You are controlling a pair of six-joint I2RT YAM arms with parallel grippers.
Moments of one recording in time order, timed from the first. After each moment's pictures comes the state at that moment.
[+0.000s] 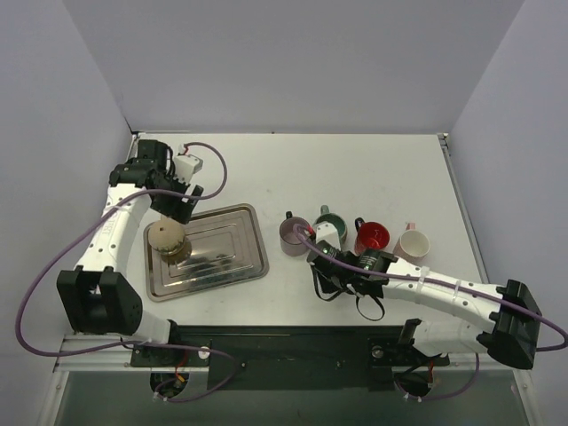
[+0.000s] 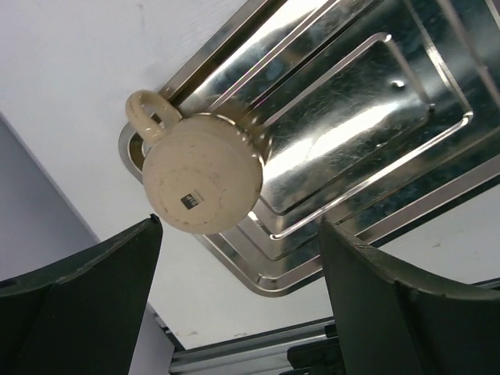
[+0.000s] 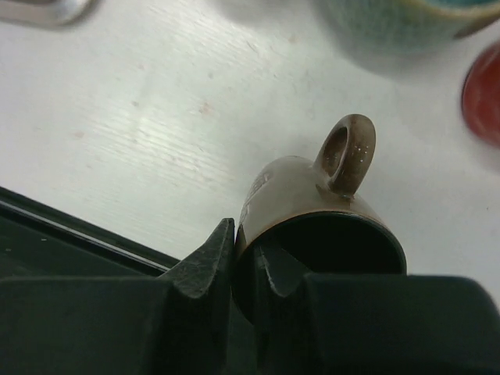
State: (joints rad) left arm -0.08 1.45 1.41 -1.04 0.08 0.39; right arm 1.07 1.19 0.88 -0.69 0.33 0.55
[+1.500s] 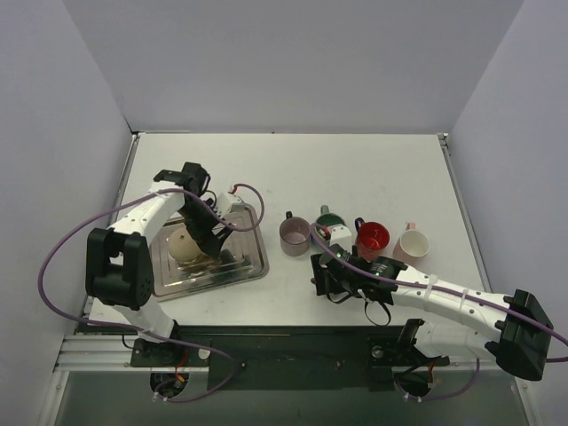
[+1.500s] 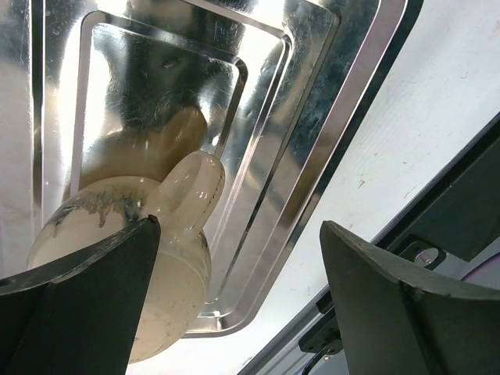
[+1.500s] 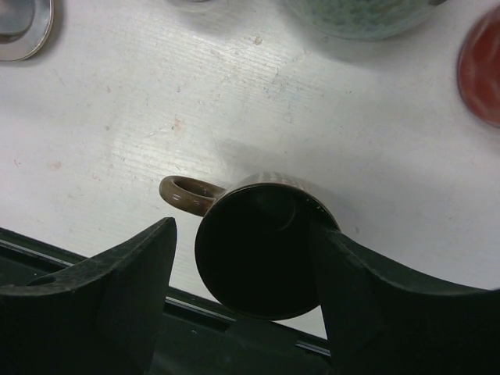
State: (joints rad) left arm -0.21 1.67 1.28 -1.13 0.34 0.71; right arm 1.01 1.10 0.67 -0.56 0.34 0.63
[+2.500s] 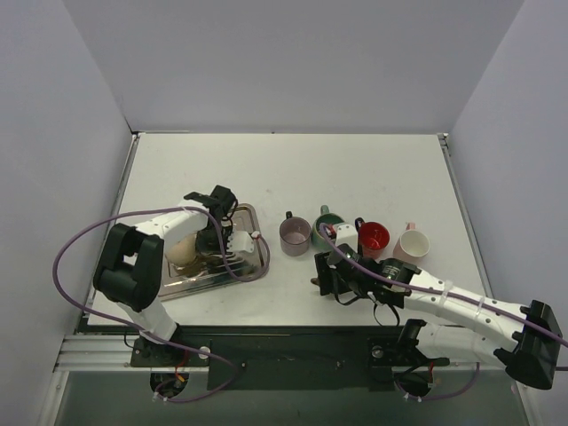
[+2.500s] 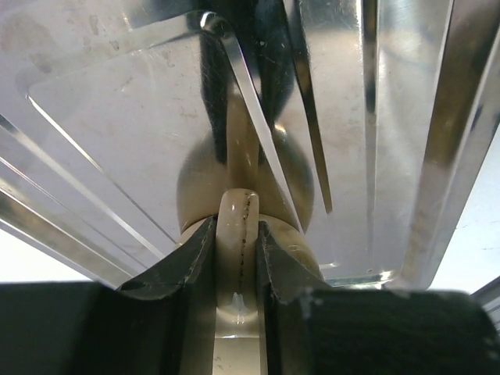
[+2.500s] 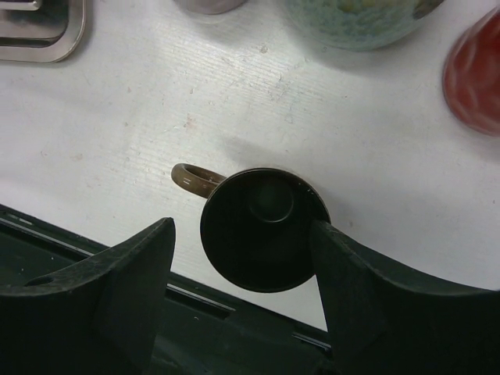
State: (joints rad) left arm -0.41 1.69 1.08 -0.92 -0.06 1.21; right arm 1.01 1.02 0.68 -0.60 0.34 0.61
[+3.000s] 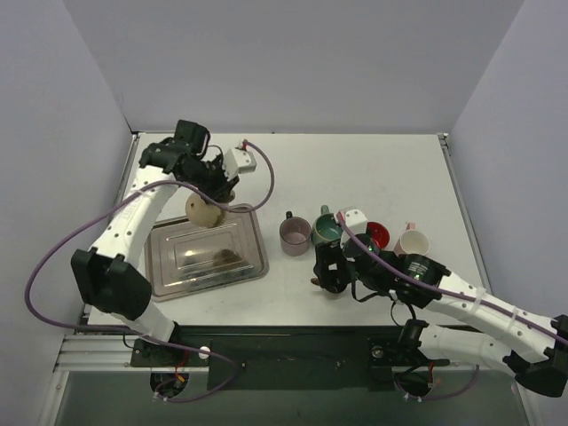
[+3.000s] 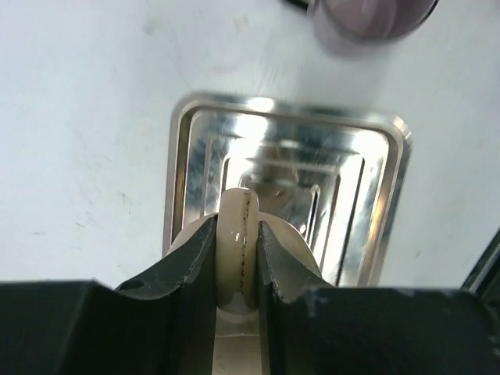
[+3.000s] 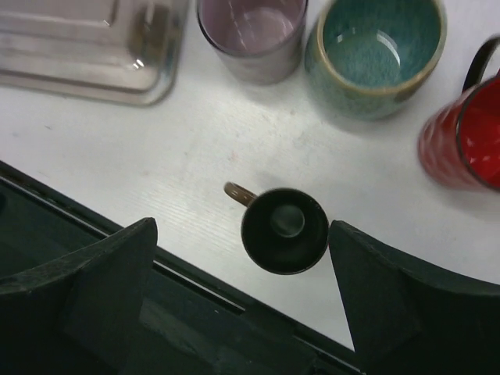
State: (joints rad) left arm -0.31 1.64 1.59 -1.10 0.38 0.87; right arm 1.03 0.93 0.81 -0.69 0.34 0.53
